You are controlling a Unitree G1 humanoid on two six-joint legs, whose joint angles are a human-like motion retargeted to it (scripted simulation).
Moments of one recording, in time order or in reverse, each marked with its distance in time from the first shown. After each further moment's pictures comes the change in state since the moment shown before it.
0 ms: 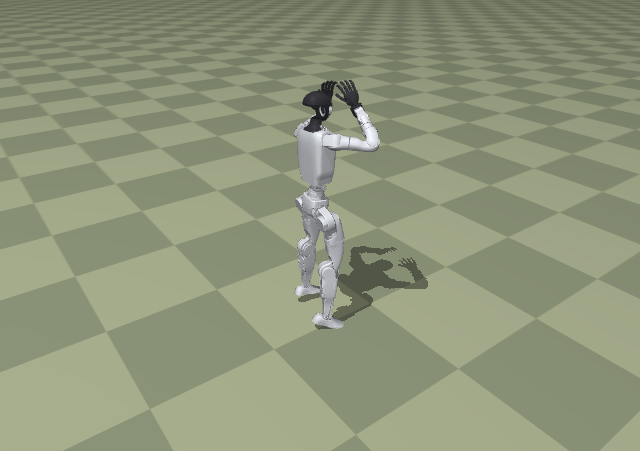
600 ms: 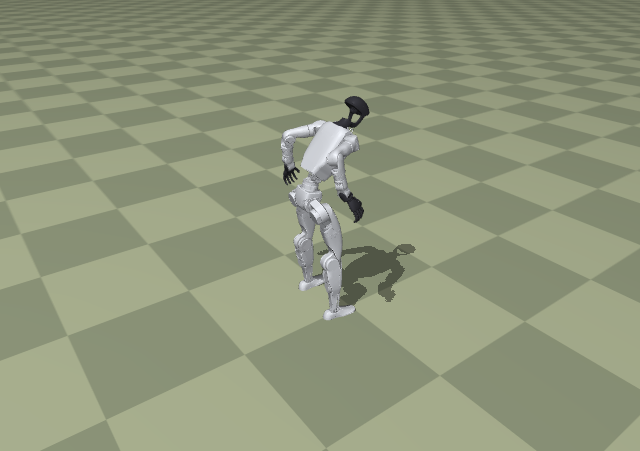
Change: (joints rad) left arm 1.728 -0.565 0.322 0.630 0.058 0.161 -0.225; right arm 1.930 0.422 -0.216 0.410 0.052 0.004 0.151; waist -0.055 0.109 0.538; left_leg -0.163 0.016 0.041 -0.085 -0.209 0.114; right_leg -0.292 0.030 0.271 0.095 -0.386 -0.073
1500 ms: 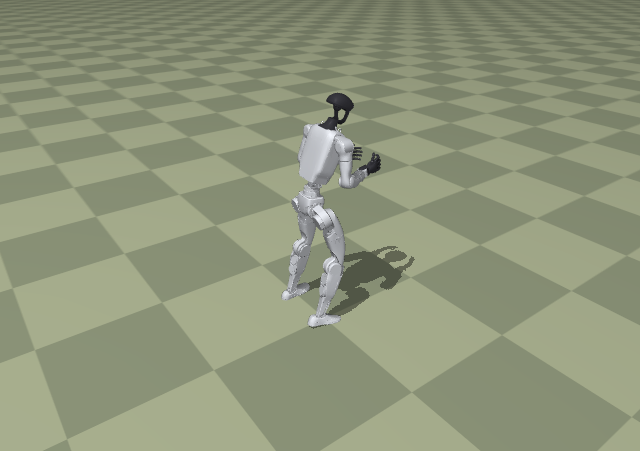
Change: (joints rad) left arm -0.882 -0.142 -0.205 -0.189 0.151 0.020 -0.118; right arm -1.053 0.313 0.329 0.040 0.013 -0.045 0.070; waist 0.044 0.052 -0.215; left_leg 0.160 0.088 0.033 0.334 -0.405 0.125; right_leg 0.098 0.047 -0.042 0.350 -0.165 -0.176
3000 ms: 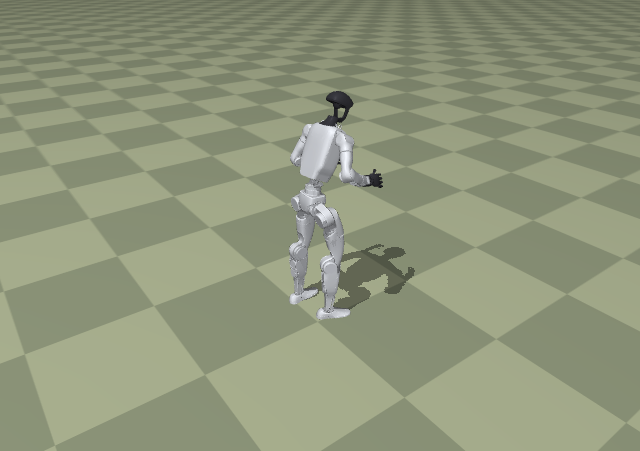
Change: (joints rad) left arm 0.212 0.100 0.124 -0.085 -0.019 -0.037 0.010; right arm 0.347 -0.330 -0.088 -0.115 -0.008 0.046 0.063; waist -0.040 -0.104 0.065; left_leg 0.126 -0.116 -0.065 -0.362 0.259 -0.175; right_leg 0.092 -0.009 -0.311 -0.374 0.175 0.133
